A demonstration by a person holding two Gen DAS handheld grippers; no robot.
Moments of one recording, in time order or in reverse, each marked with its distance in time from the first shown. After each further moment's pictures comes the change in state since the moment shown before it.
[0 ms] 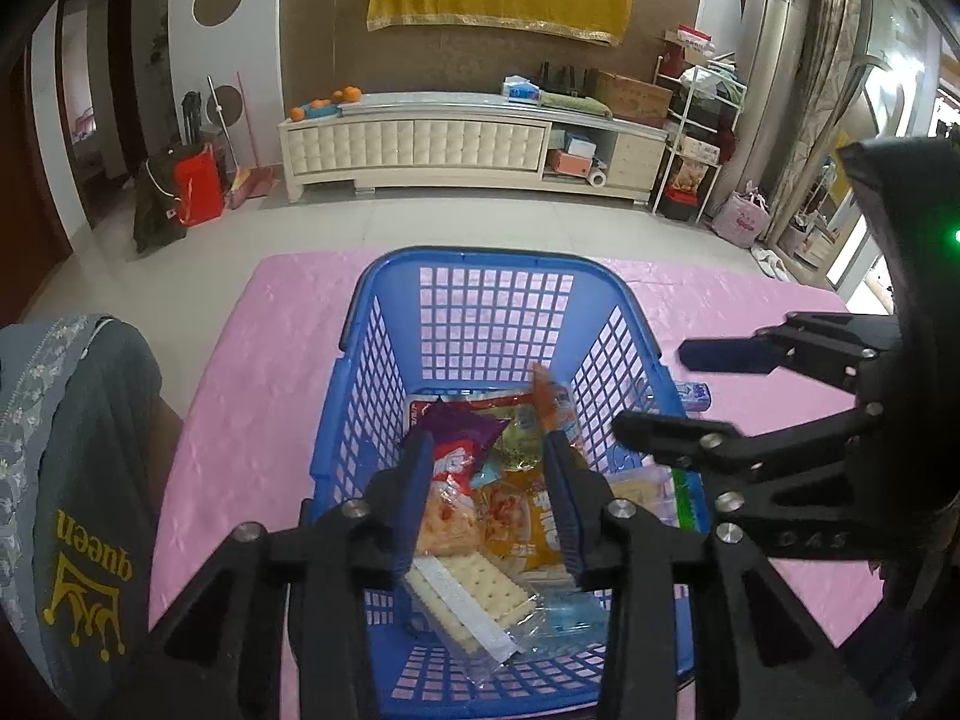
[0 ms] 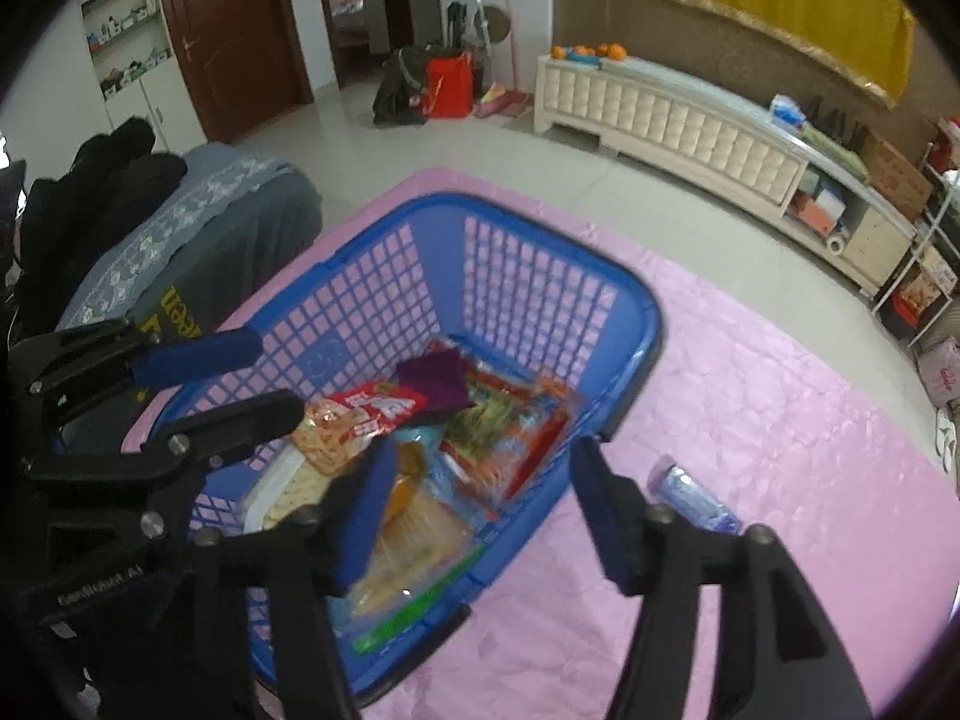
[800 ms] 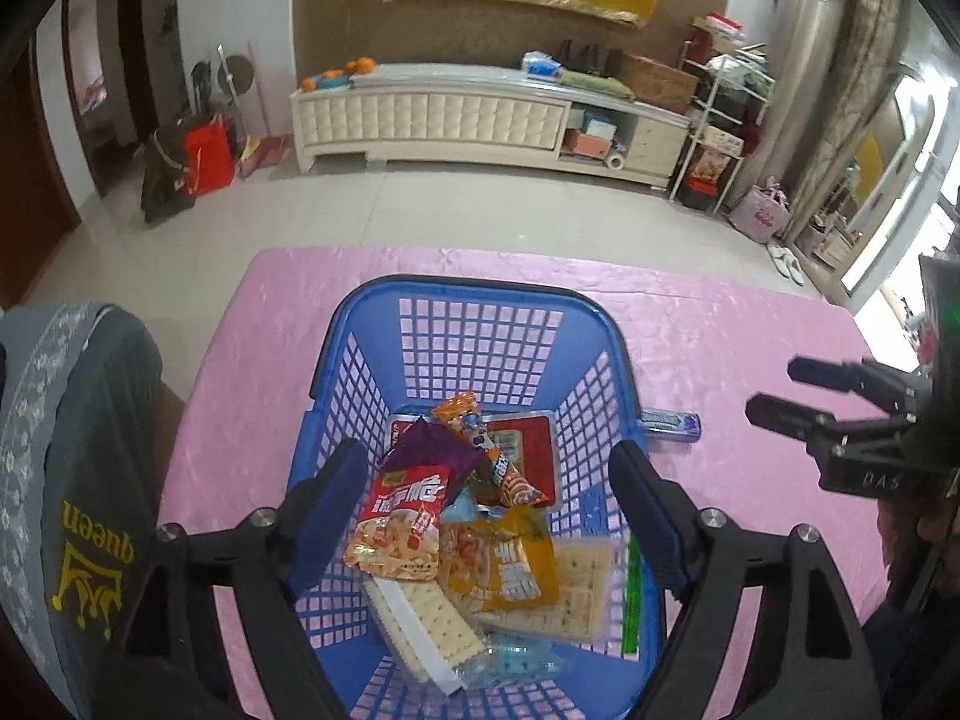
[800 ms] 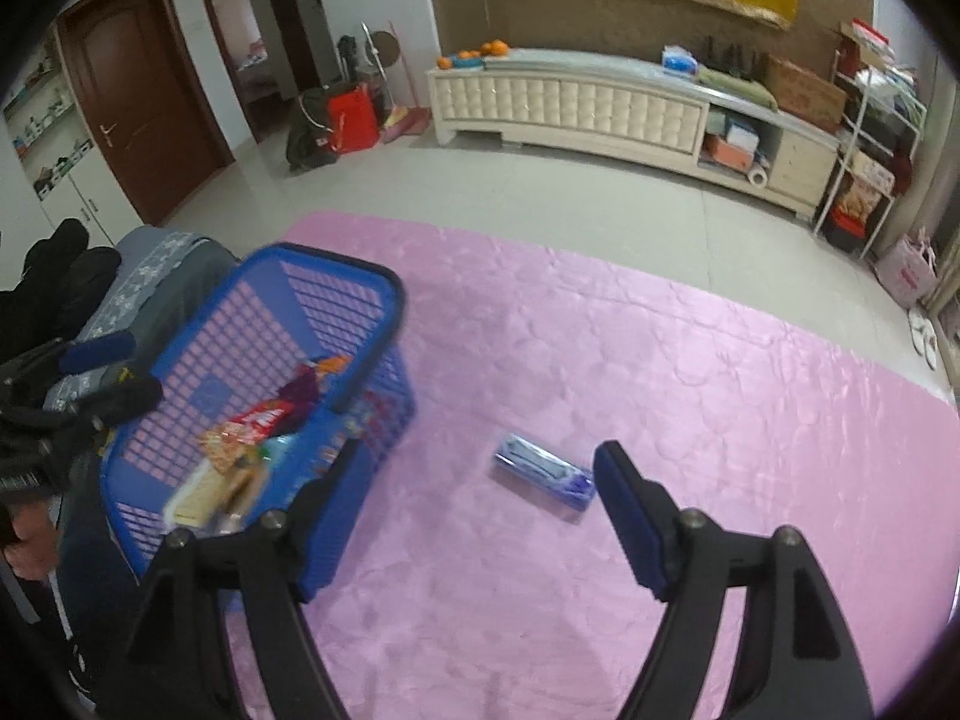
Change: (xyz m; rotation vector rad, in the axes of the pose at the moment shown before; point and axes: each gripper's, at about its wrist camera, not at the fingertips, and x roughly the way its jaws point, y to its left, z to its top) left arm 0.027 -0.014 0.045 -0.065 0.099 0.030; right arm -0.015 -0.105 -0.026 0.227 -0.004 -0.064
